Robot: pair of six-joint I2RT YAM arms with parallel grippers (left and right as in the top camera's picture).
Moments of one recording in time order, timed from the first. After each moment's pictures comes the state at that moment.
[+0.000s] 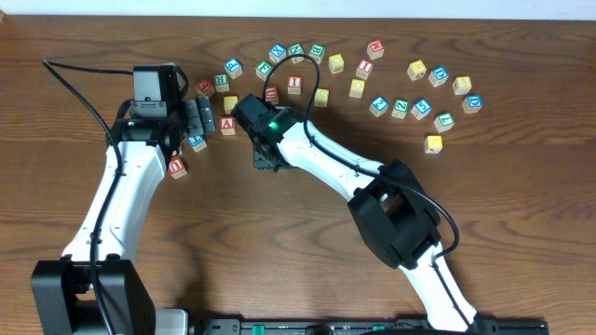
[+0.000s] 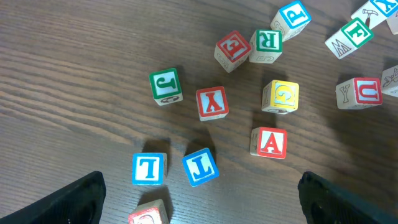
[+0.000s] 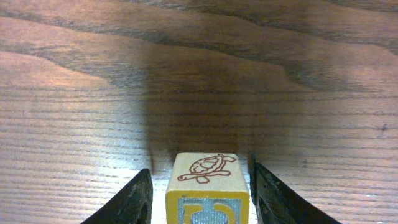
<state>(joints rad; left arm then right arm) 0.00 1.57 1.15 -0.51 -0.08 -0.20 0.78 2.34 1.87 -0.87 0.13 0.75</state>
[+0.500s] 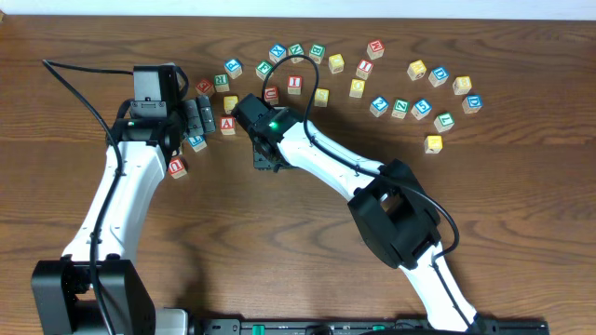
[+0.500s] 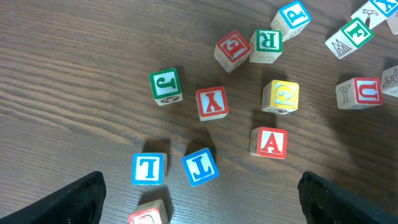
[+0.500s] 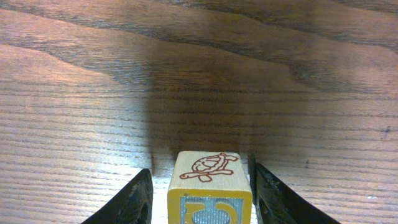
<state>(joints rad) 0.00 1.57 1.15 -0.51 -0.08 -0.20 0.78 2.34 1.87 -0.87 0.12 0.73</state>
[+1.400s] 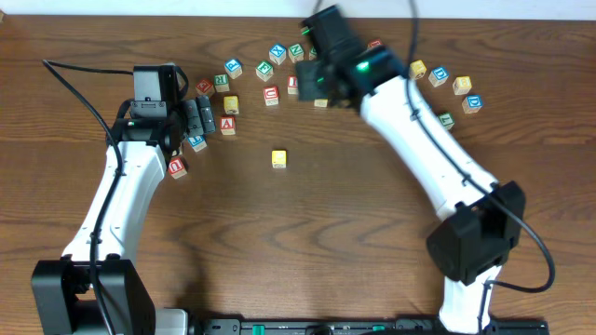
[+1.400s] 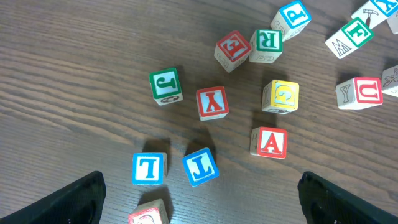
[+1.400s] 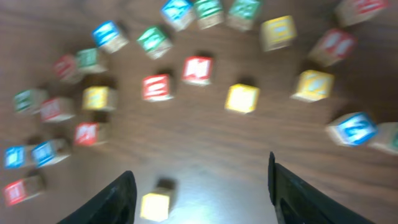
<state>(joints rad) 0.00 1.57 1.15 -0.51 -0.08 -0.20 0.51 2.03 1.99 -0.92 0.05 0.41</state>
